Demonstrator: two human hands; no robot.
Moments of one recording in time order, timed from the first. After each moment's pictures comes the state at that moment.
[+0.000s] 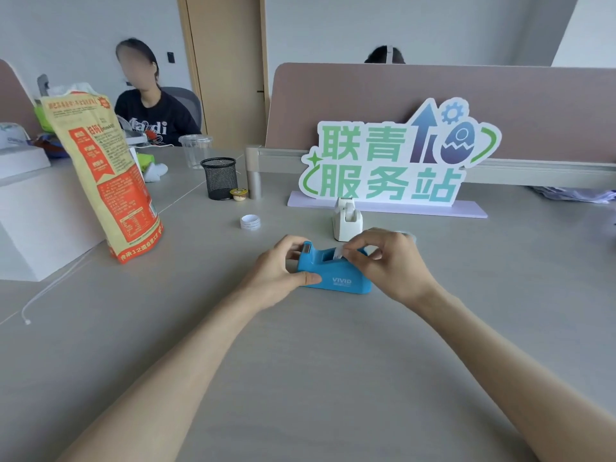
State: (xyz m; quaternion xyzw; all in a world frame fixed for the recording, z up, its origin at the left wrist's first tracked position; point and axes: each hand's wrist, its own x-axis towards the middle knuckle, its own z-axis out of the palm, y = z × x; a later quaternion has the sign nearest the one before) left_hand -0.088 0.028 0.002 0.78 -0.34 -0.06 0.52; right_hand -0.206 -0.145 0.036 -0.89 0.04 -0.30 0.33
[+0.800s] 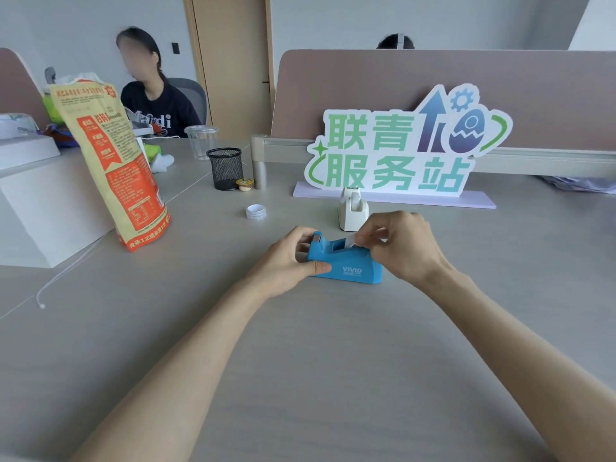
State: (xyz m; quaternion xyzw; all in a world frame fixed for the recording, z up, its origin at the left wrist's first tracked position) left_hand -0.089 0.024 0.000 0.76 -0.35 -0.10 0.53; right_hand -0.212 -0.144 0.054 -0.92 0.09 -0.26 0.27
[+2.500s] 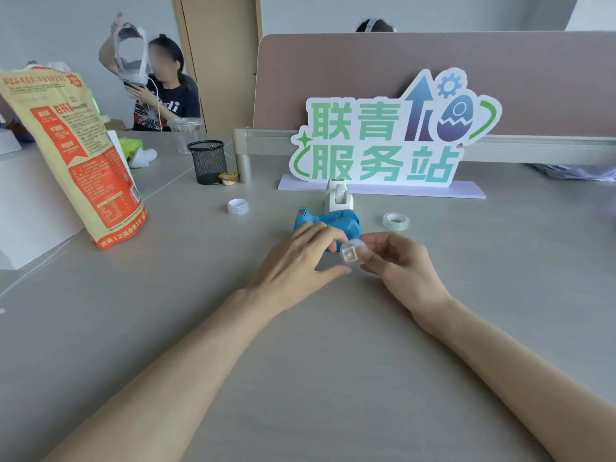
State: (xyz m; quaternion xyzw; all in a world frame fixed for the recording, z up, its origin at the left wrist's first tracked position) left_hand -0.124 -0.008 0.000 0.77 -0.52 0.19 0.31; right_hand -0.232 -0.162 0.003 -0.76 0.12 -0.24 0.59
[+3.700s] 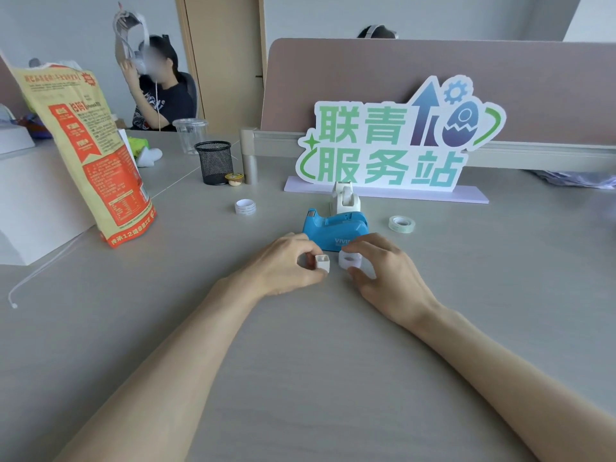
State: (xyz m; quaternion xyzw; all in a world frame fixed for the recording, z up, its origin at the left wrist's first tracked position) left_hand -0.095 0.016 0.001 0.84 -0.44 0.00 0.33; right_hand -0.223 -0.144 0.001 -0.94 0.01 -0.29 0.19
